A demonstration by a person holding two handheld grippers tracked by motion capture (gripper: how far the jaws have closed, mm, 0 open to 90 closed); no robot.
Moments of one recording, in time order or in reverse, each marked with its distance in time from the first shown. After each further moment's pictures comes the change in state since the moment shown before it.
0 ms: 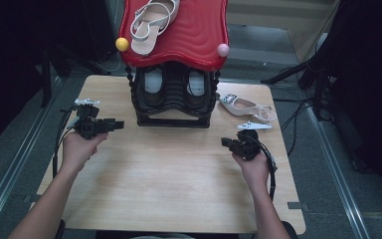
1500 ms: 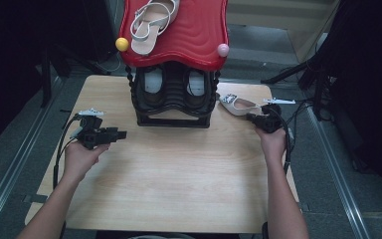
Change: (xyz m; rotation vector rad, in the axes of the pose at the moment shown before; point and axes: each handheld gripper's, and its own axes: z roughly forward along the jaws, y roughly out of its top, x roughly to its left) left arm -0.009 -0.024 0.007 0.014 -0.023 0.055; right arm -0.101 0.053 -0.004 -0.055 -0.157 0.105
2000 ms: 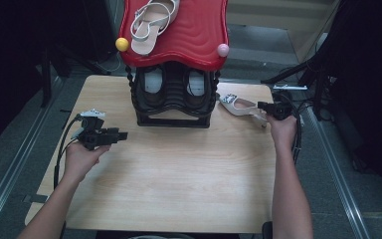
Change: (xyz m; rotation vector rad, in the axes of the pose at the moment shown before) left arm -0.001 -0.001 -0.002 -0.003 -0.002 0.022; right arm -0.031 0.037 -0.009 -0.017 -0.079 0.017
